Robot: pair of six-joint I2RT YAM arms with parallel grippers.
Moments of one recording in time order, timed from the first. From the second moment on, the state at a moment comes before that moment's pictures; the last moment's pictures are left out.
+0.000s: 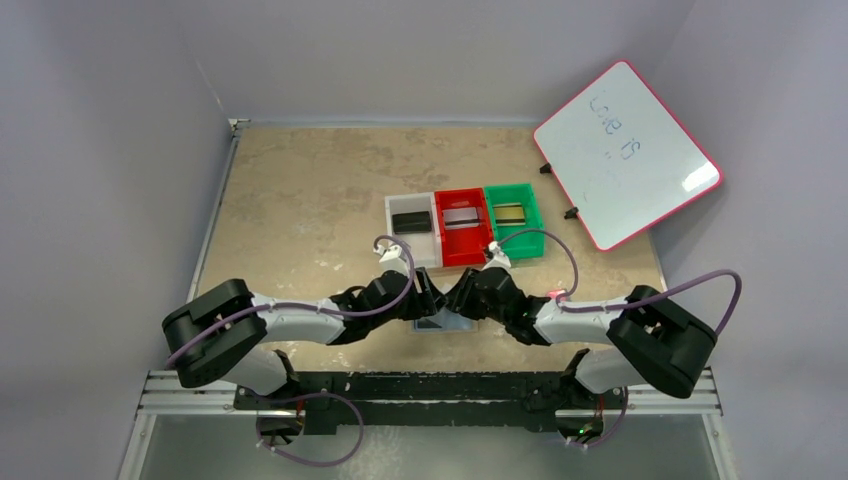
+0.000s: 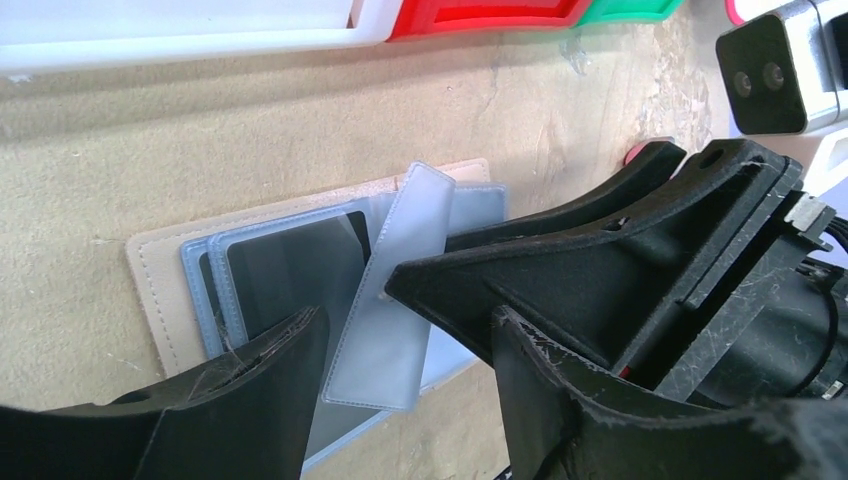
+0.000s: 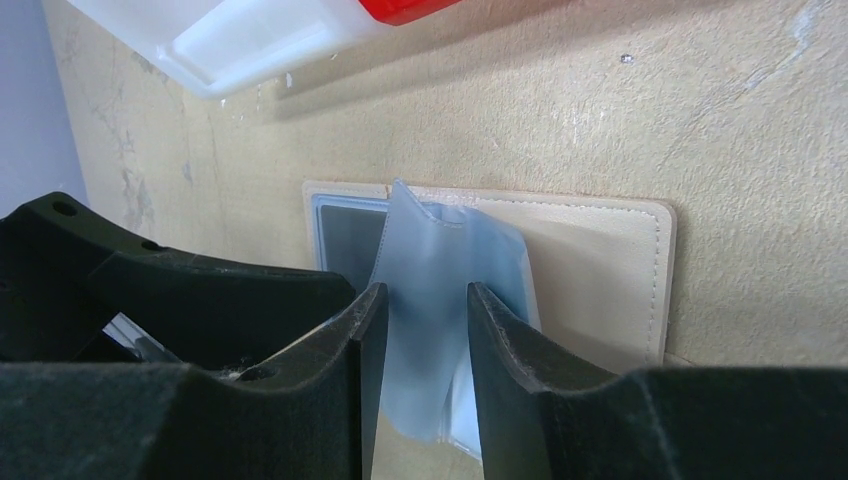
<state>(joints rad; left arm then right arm) -1.02 1.44 0.47 0.39 -0.19 -1.04 0.88 1.37 0.35 0.36 0.14 1.08</state>
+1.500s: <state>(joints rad) -1.04 1.41 0.48 0.27 -0.23 -1.07 0.88 1.30 0.26 0.41 0.14 1.15</state>
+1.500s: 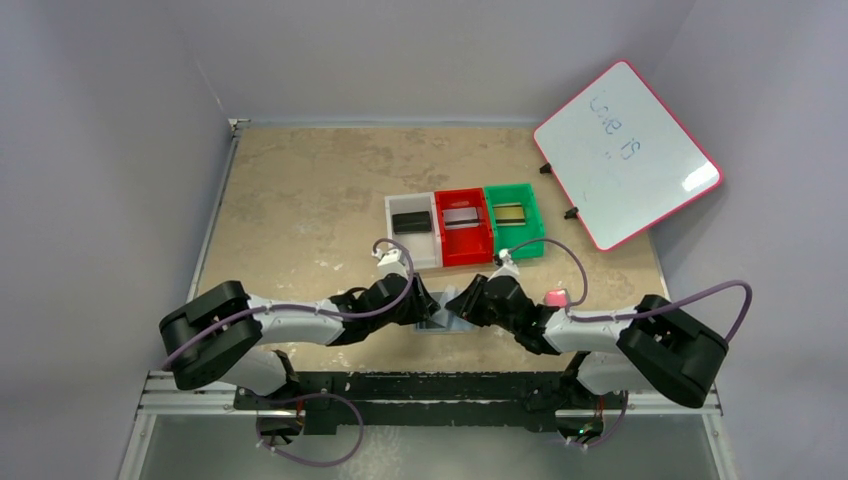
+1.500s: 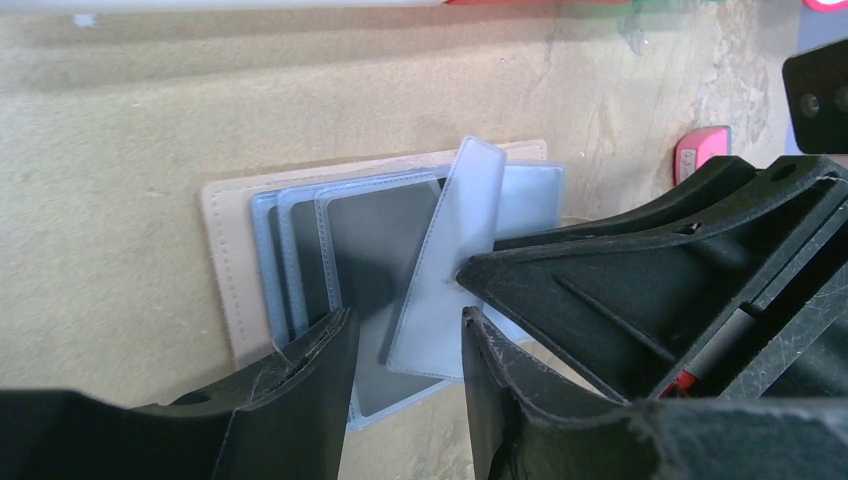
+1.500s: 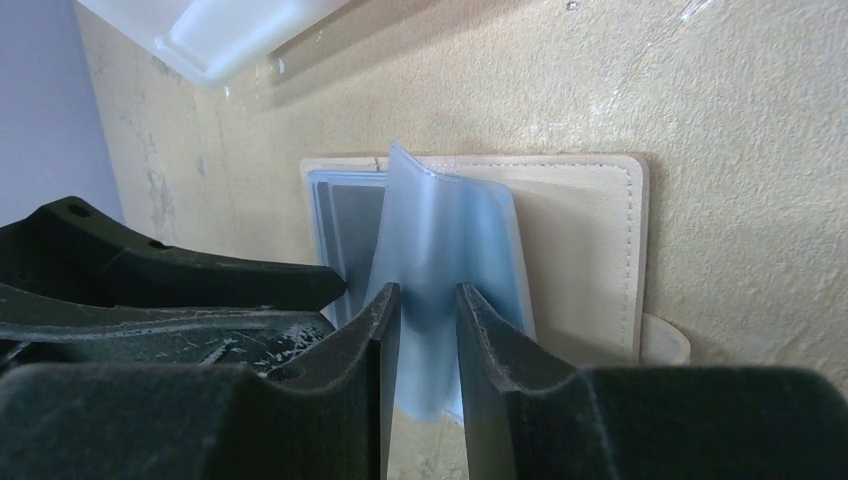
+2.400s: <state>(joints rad) -1.05 1.44 0.54 0.26 -0.20 -1.03 0.88 1.23 0.21 0.41 0.18 1.20</state>
